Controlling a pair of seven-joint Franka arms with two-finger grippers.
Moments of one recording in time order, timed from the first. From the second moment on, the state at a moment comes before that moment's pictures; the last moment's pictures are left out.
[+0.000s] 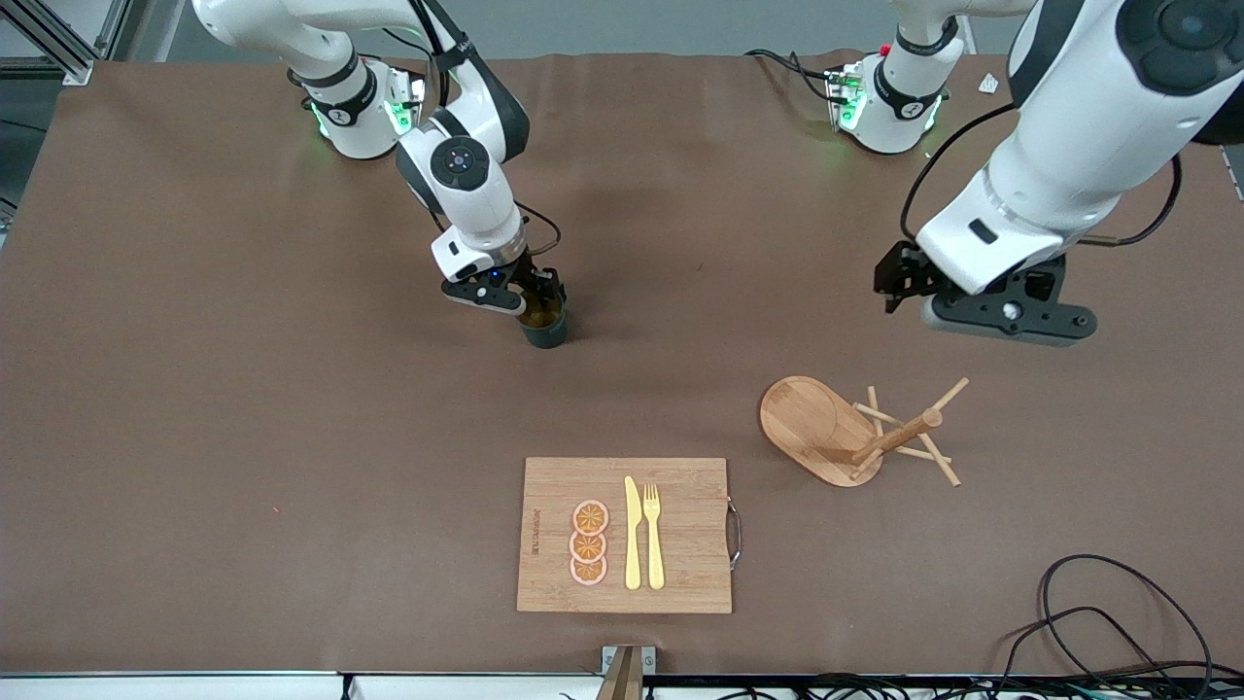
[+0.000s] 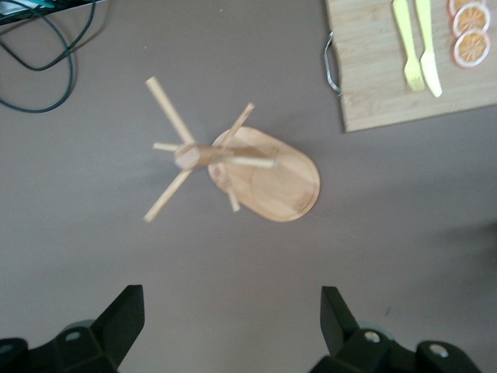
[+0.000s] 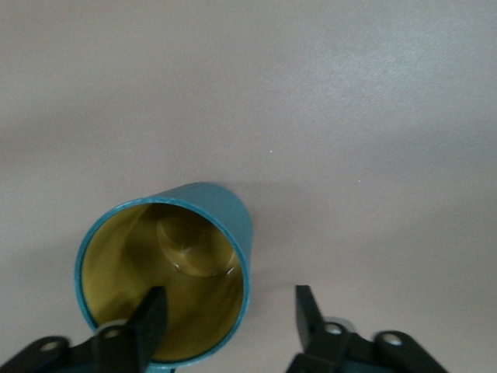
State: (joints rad) left arm -0.11 0.17 -0.27 -1.41 0.12 1.61 -0.17; right arm 0.70 0.25 0.00 -2.27 0.02 2.58 0.95
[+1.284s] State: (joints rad) left arm -0.09 0.01 0.03 -1.51 0.04 1.54 0.03; right arm 0.31 0.07 -0.03 -2.31 -0.01 2.41 0.41
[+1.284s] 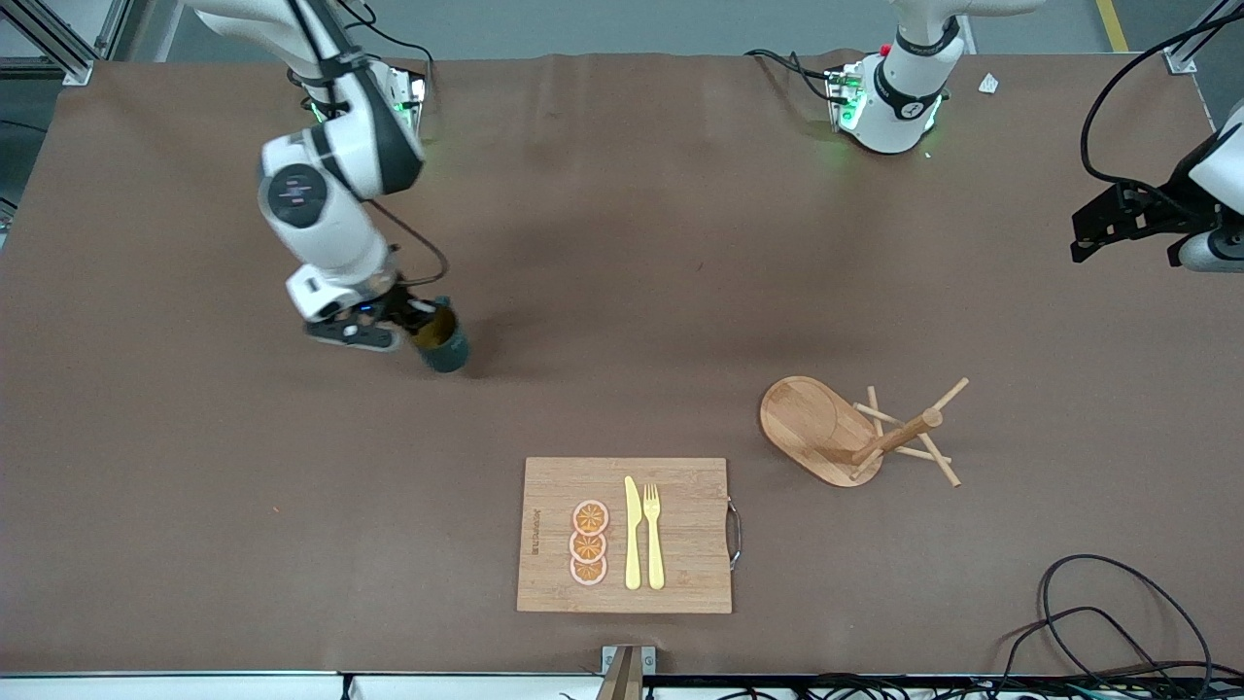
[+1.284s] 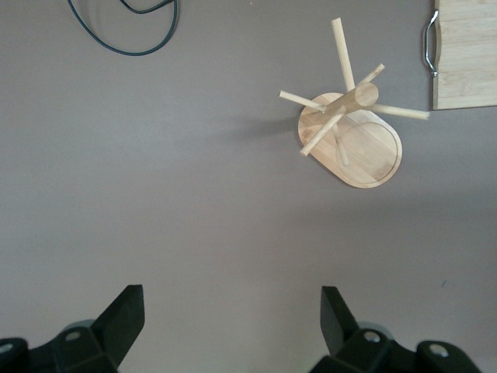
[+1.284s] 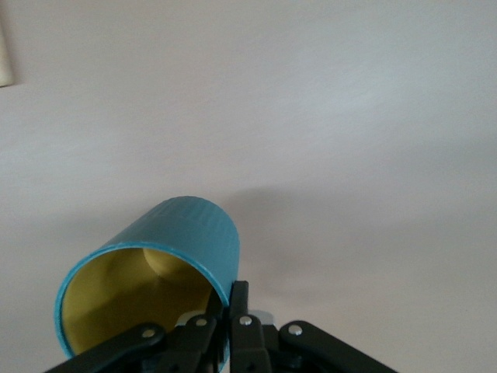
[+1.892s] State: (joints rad) left arm -0.09 0.01 0.03 -1.51 0.00 1.61 0.00; right arm 0.04 0.03 -0.03 -2.49 -0.02 2.57 -0.12
